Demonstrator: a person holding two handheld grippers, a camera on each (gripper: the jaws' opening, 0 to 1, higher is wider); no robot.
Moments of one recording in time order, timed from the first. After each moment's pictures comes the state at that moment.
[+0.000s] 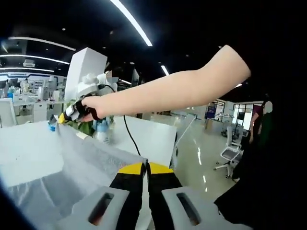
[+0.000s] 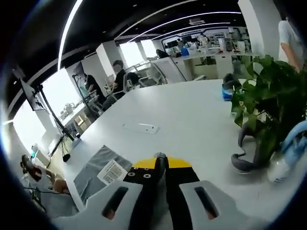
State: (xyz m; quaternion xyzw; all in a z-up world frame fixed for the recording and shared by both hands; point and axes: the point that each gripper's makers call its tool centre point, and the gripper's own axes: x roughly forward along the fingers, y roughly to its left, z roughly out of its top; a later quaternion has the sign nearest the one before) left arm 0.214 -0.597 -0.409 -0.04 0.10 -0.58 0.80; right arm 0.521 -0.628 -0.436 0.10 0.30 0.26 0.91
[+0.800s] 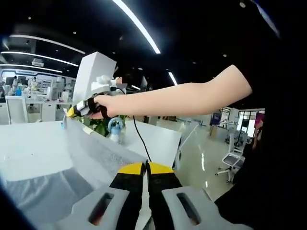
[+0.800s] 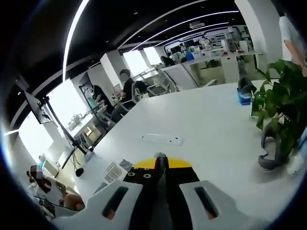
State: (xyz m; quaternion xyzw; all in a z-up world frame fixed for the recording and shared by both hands) left arm 0.210 -0.496 -0.392 -0.05 0.10 -0.56 0.82; right arm 0.523 -0.547 -0.407 0.13 0.28 0.28 0.91
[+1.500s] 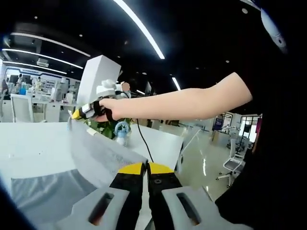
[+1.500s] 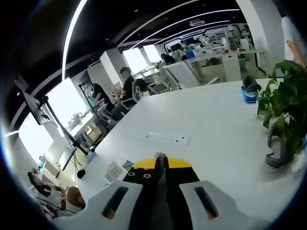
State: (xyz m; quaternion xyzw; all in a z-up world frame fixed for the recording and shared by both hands) left arm 0.219 -0.456 -0.380 -0.07 0.09 -0.54 0.83; right arm 0.544 -0.526 -0.406 0.13 0.30 0.27 0.91
